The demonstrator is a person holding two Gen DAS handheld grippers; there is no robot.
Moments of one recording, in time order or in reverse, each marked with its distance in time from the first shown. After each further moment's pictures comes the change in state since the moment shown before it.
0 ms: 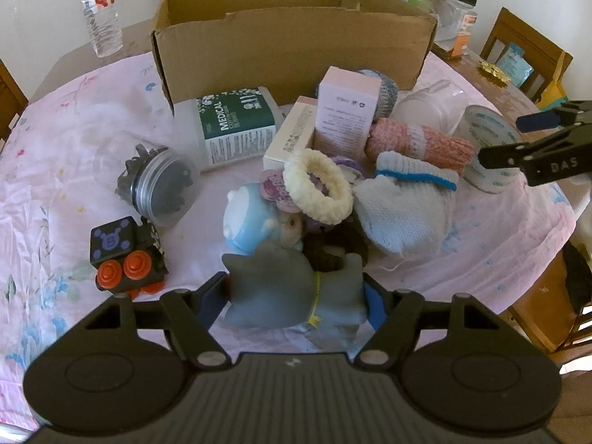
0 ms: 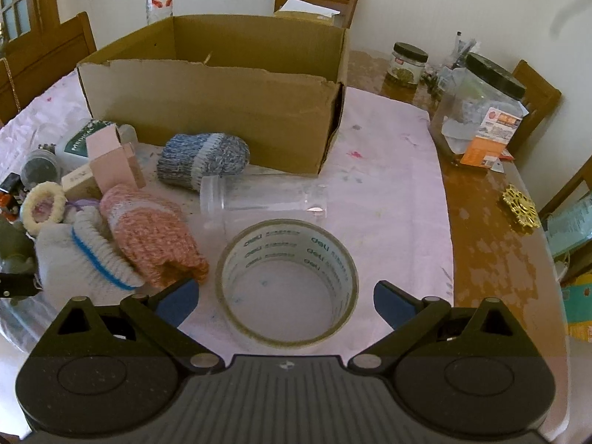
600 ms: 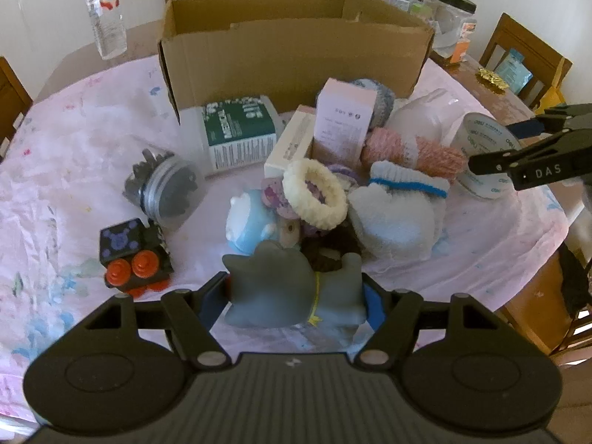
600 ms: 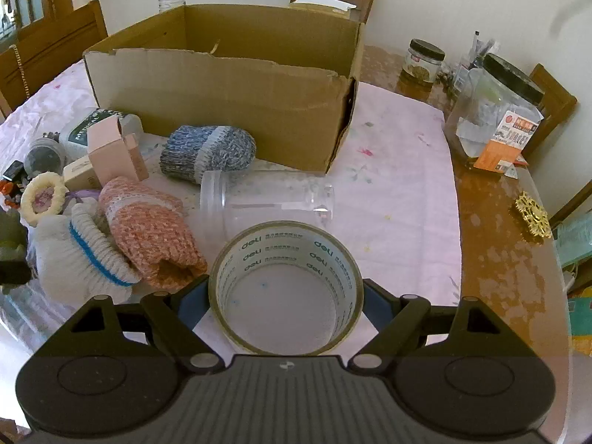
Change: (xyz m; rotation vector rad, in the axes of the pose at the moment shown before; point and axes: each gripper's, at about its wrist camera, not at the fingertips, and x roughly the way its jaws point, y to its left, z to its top) left arm -0.014 -0.001 0.003 -0.006 -0.010 0.003; right arm 0.004 -0.004 0.005 -0.043 0.027 0.036
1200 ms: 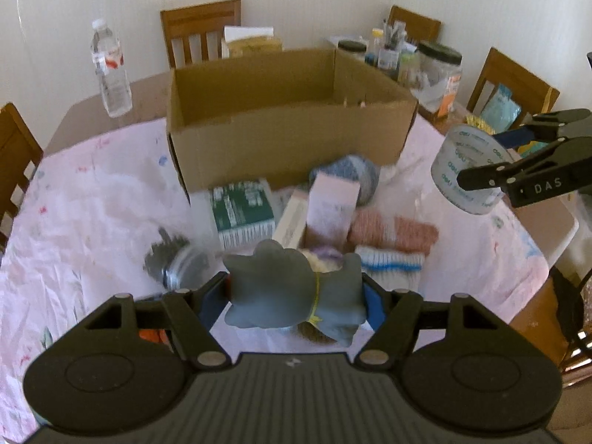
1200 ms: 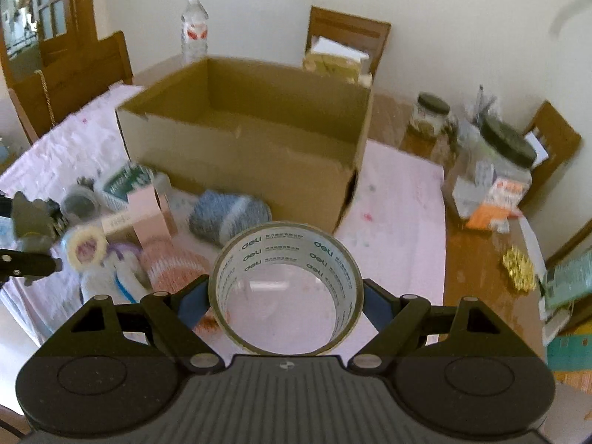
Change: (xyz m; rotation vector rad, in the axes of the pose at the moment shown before) left arm -0.040 -0.003 0.039 0.011 -0.136 0.006; right arm -0.052 0.001 0.037 -0.049 -0.110 0.039
